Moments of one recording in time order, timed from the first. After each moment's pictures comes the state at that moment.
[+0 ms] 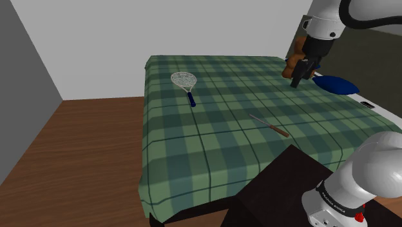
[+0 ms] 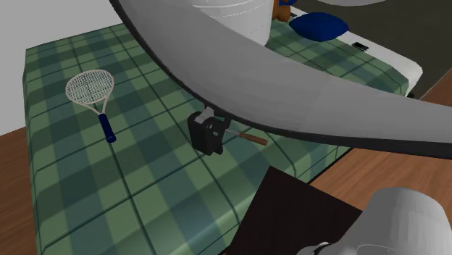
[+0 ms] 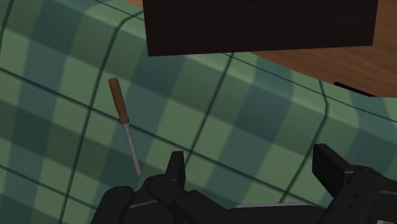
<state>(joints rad) -0.02 -0.77 0.00 -2.36 -0.11 1.58 -0.03</state>
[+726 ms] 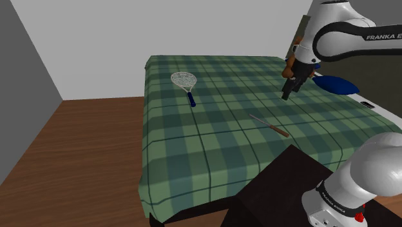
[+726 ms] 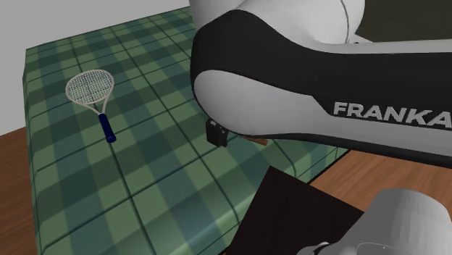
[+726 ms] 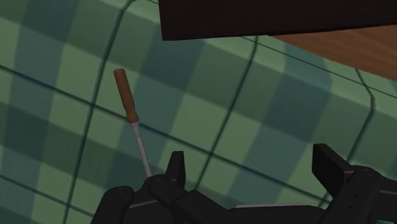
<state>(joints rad) -0.07 -0.68 -0.12 -2.54 -0.19 1.88 -0.11</state>
